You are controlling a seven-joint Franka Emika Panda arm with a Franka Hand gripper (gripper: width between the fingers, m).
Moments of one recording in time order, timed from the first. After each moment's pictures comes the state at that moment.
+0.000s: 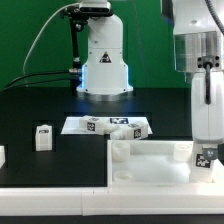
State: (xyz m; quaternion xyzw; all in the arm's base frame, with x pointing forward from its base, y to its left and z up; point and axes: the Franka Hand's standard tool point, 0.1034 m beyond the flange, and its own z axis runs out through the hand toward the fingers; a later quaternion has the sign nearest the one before) arm 0.641 0.118 0.070 -0.57 0.82 0.02 0.07
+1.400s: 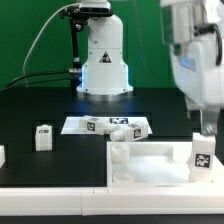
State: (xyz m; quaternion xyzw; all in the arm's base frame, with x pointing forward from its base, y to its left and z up) arm 0.622 0.091 0.117 -0.74 0.67 0.00 0.09
